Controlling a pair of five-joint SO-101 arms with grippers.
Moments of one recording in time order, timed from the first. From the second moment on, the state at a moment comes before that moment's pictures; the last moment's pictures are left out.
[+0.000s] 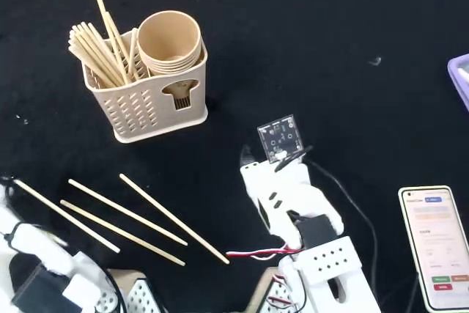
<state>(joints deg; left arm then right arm) -63.6 -24.3 48.9 48.0 13.8 -17.9 -76.4 88.0 33.2 3.7</state>
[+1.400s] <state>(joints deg) -63.0 -25.1 68.3 26.4 10.4 -17.9 -76.4 88.0 33.2 3.7</state>
